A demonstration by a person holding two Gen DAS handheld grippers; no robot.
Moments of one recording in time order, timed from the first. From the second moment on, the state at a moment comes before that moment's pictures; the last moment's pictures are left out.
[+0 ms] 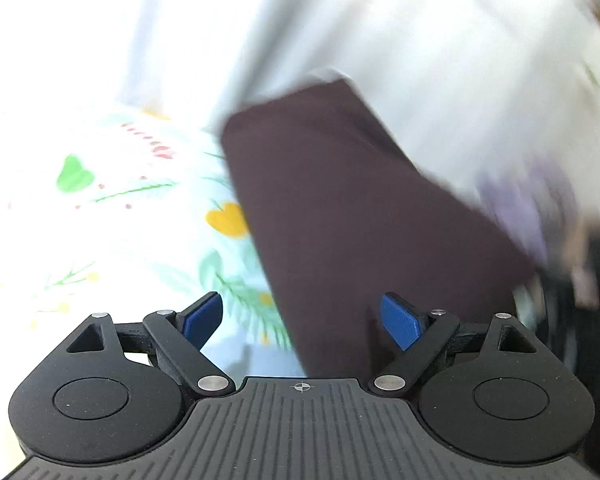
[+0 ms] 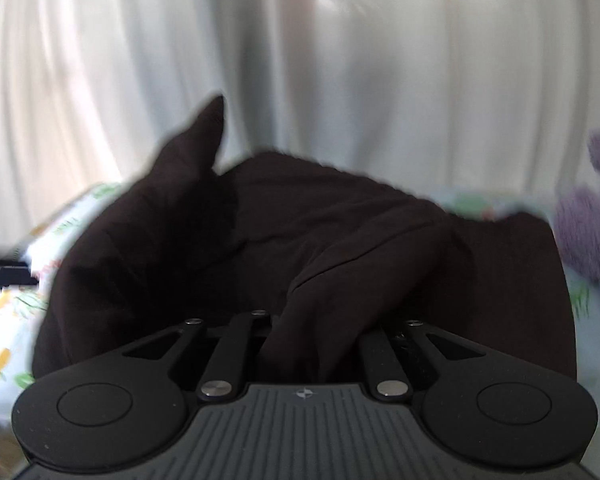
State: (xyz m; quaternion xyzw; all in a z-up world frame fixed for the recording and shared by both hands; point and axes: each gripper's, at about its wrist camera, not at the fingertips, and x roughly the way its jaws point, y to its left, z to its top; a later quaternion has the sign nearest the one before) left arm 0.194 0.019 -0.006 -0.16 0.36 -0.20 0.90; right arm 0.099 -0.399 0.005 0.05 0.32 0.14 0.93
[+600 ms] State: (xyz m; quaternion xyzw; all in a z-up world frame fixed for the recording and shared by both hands) left arm 0.305 -0.014 -0.054 -0.34 0.39 -0.25 0.82; right arm 0.111 -0.436 0.066 0.22 0.26 0.18 0.92
